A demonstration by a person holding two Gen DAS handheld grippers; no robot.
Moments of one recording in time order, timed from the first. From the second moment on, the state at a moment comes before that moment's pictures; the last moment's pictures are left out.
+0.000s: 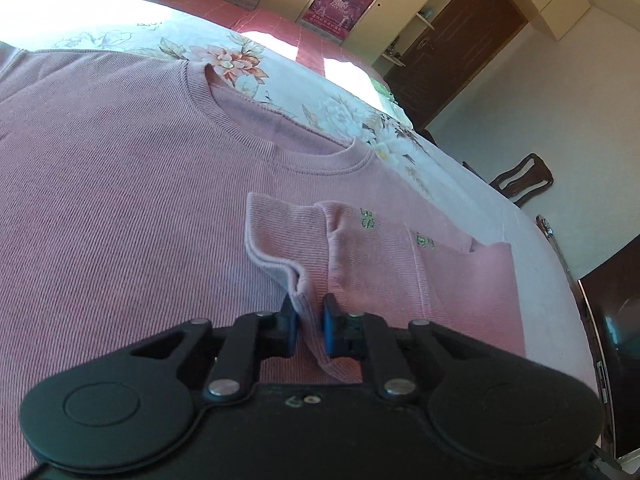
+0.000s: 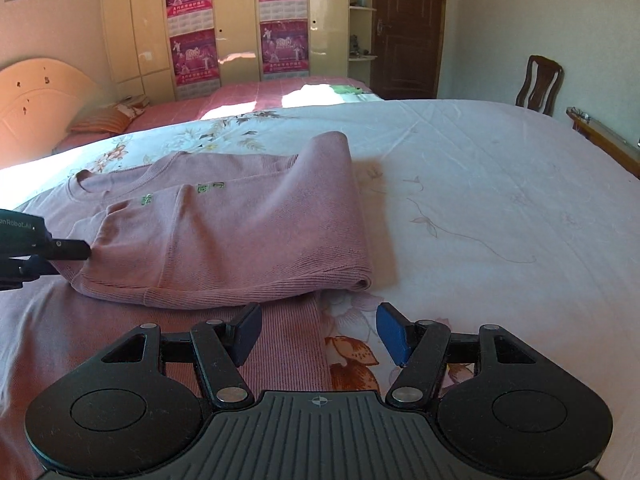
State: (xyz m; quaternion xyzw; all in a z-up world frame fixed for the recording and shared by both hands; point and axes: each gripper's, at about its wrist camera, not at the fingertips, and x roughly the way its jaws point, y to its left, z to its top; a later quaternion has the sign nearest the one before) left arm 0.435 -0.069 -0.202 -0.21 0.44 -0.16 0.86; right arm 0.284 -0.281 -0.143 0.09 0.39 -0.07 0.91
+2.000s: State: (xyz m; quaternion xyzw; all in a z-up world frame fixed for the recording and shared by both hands) left arm 0.438 -0.044 -0.194 -0.02 0.37 -0.09 0.92; right arm 0.465 -0.320 -0.169 0.17 0.40 -0.06 0.90
